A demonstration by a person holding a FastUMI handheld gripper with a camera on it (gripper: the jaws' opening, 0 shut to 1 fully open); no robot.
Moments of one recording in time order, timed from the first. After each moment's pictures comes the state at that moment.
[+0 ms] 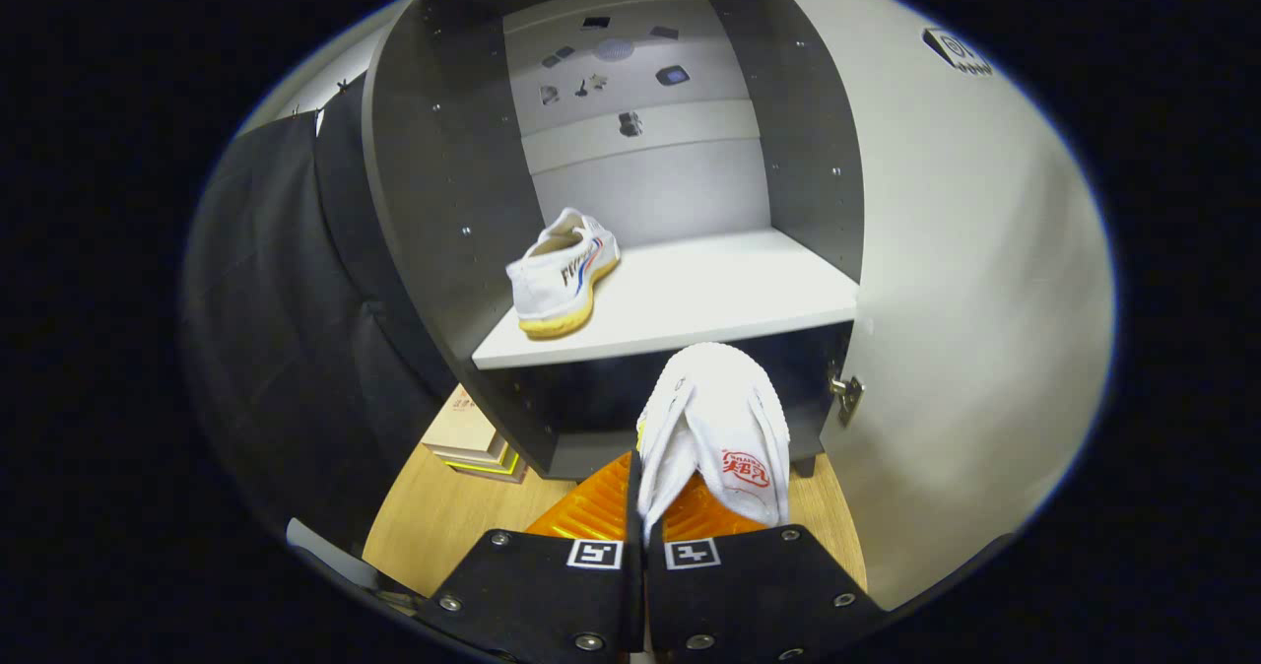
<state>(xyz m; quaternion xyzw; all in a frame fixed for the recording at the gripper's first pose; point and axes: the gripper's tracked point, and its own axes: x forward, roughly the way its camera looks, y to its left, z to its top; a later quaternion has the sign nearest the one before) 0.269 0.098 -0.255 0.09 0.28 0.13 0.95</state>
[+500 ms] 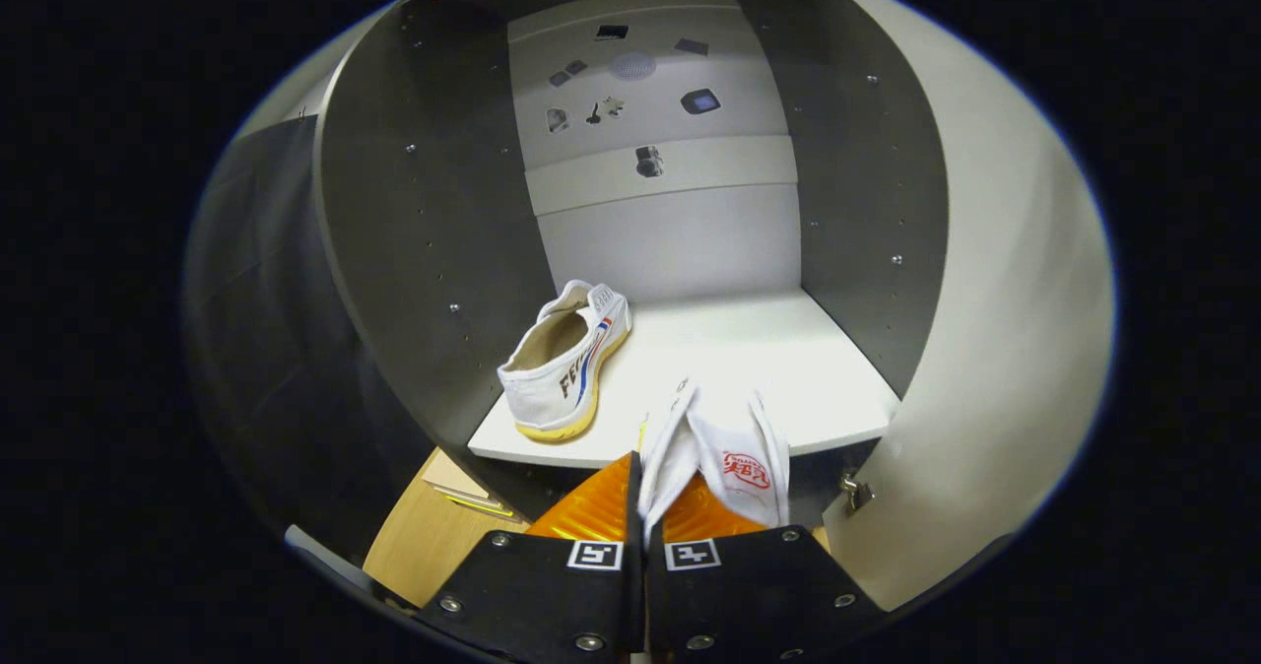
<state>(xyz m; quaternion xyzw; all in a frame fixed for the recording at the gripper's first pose) 0.353 0.111 -0.221 0.07 0.26 0.16 0.95</state>
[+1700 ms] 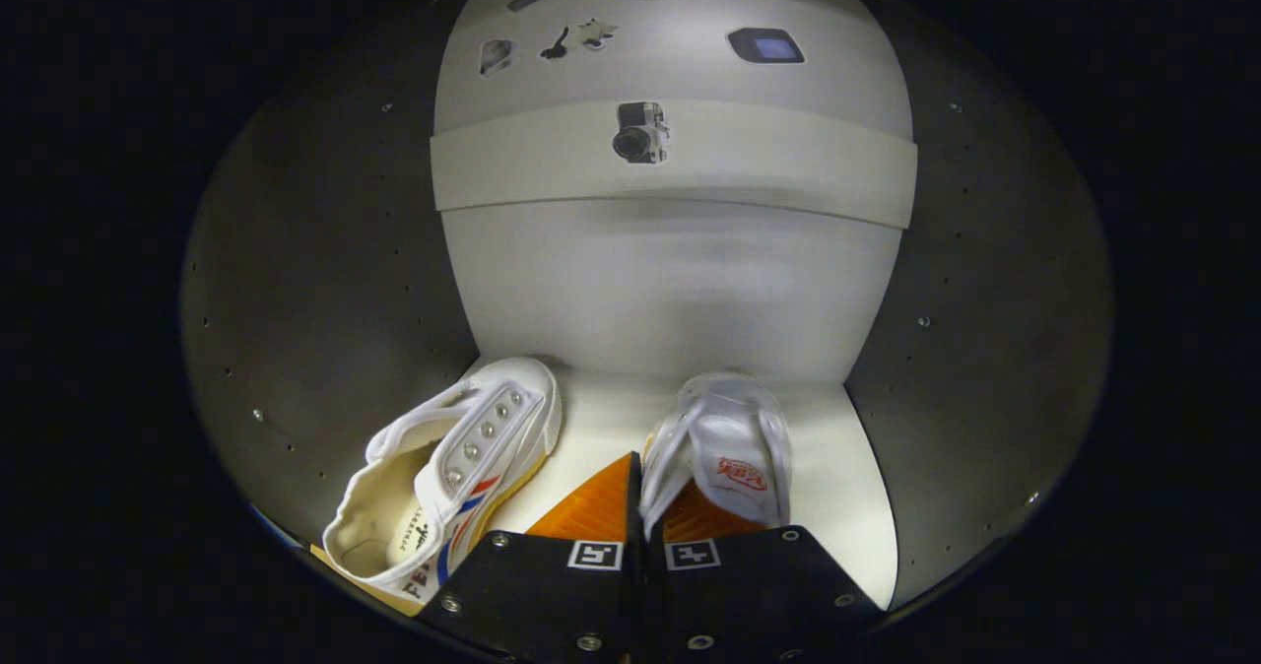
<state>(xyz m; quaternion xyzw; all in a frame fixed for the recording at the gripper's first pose) 0.550 0.129 -0.235 -0.02 0.29 0.15 0.94</state>
